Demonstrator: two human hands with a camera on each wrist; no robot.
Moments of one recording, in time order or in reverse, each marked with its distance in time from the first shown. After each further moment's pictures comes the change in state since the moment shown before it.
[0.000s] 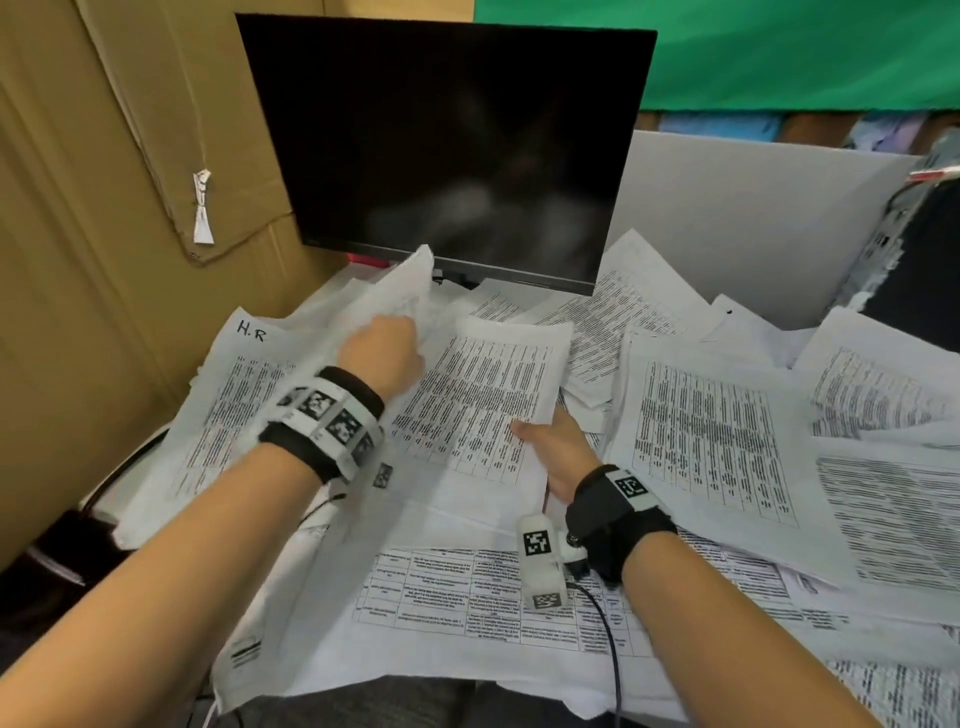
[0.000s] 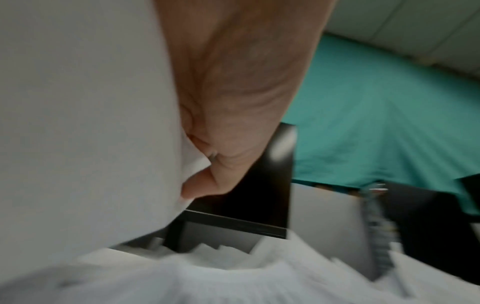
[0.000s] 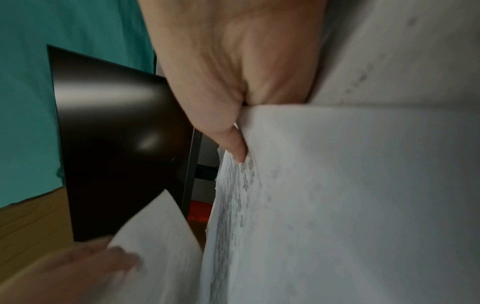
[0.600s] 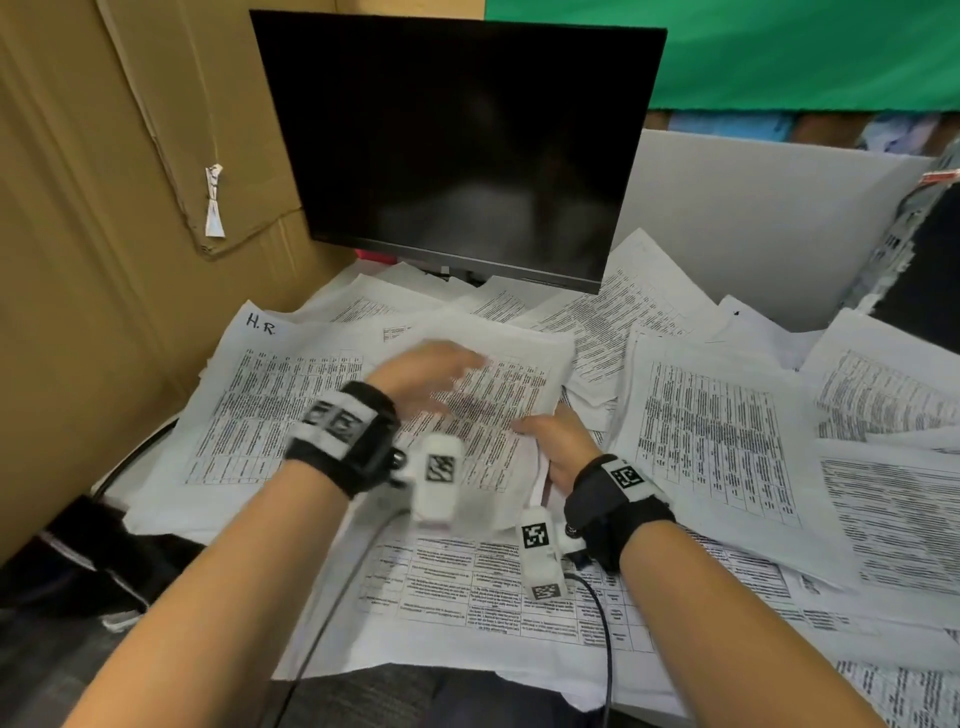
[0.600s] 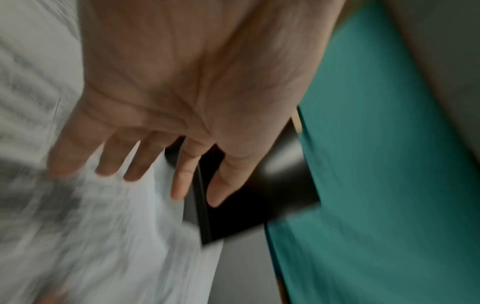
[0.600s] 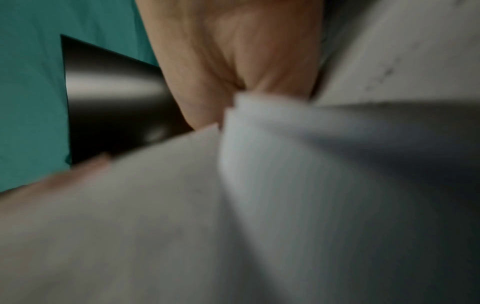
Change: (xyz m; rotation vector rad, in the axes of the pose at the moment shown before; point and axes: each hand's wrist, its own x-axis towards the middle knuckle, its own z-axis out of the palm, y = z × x) left_hand -0.021 0.021 0.011 -0.983 -0.461 -0.160; right_hand 0.007 -0.002 0.002 -0.005 0.049 0.076
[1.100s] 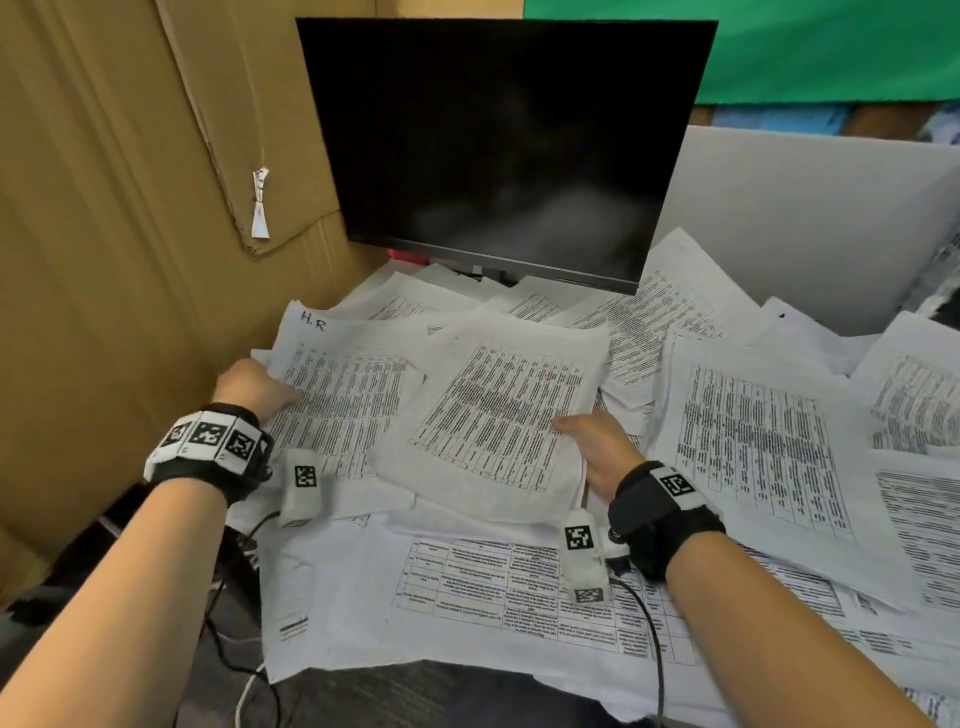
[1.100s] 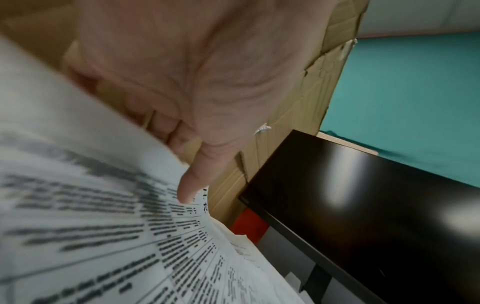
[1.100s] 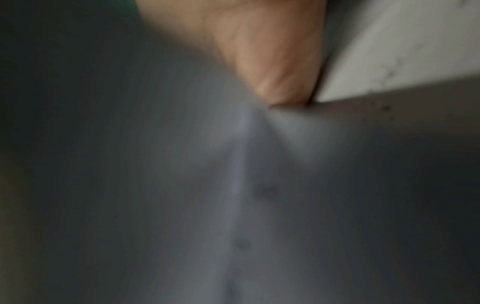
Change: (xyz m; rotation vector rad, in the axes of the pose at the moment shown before) left_hand -0.022 -0.101 -0.155 0.471 0.686 -0.289; right_hand 0.011 0.006 -0.007 0.047 -0.028 0.059
